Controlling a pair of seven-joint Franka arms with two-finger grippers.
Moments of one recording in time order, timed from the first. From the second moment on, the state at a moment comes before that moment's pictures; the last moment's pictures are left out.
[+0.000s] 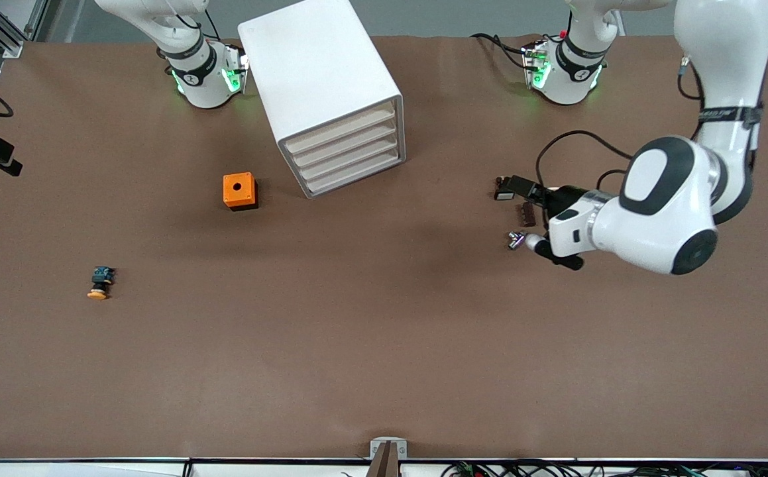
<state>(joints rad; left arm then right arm) -0.06 0.46 -0.22 -1.55 -0.54 1.42 0.18 -0.02 -0.04 -0.10 -1.56 -0.02 1.54 -0.05</state>
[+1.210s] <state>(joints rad) -0.28 0.73 -0.24 -1.70 -1.19 1.55 0.61 -0.02 -0.04 -0.10 -1.56 -0.02 1.54 -0.05</state>
